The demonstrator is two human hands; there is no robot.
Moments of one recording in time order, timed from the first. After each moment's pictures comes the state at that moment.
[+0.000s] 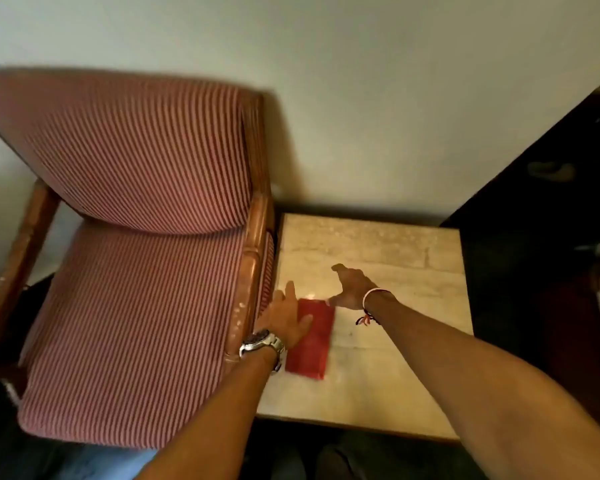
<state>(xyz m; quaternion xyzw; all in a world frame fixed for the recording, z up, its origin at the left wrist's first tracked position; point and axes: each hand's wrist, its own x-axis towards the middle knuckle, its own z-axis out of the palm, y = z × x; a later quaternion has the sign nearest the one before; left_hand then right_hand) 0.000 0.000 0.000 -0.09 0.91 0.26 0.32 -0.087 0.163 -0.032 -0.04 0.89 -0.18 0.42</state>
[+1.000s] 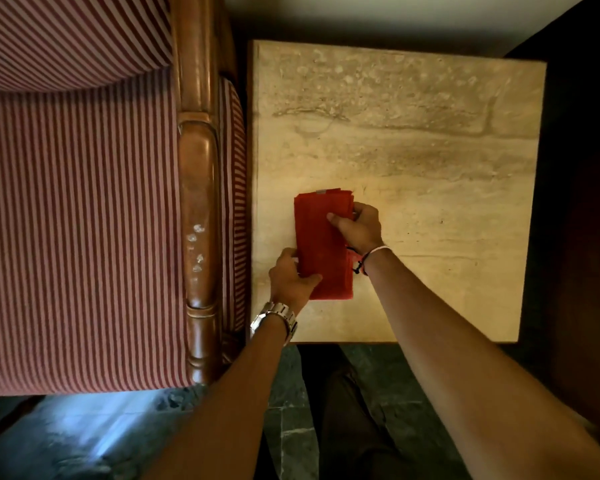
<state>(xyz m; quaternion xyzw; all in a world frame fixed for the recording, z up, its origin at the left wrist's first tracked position) 0.039 0.012 -0.213 -0.33 0.74 0.46 0.35 -0.044 0.137 -0.229 0.37 0.75 -0.47 0.28</state>
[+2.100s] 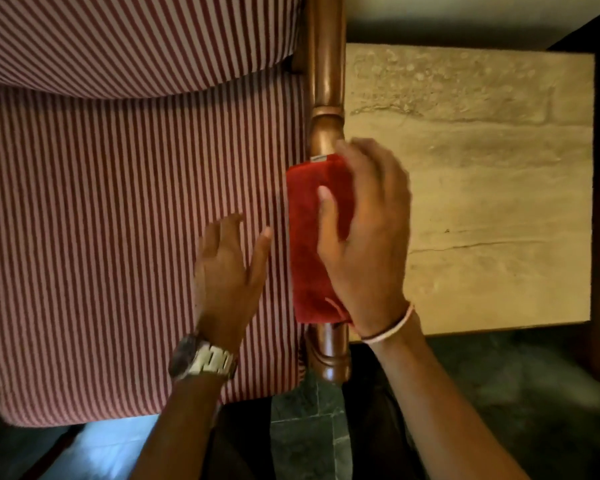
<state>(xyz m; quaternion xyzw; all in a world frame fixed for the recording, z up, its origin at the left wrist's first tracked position) 0.035 -0.234 -0.151 -0.13 0.93 0.34 0.12 -0.001 -0.082 -0.105 0.04 0.95 -0.28 -0.12</state>
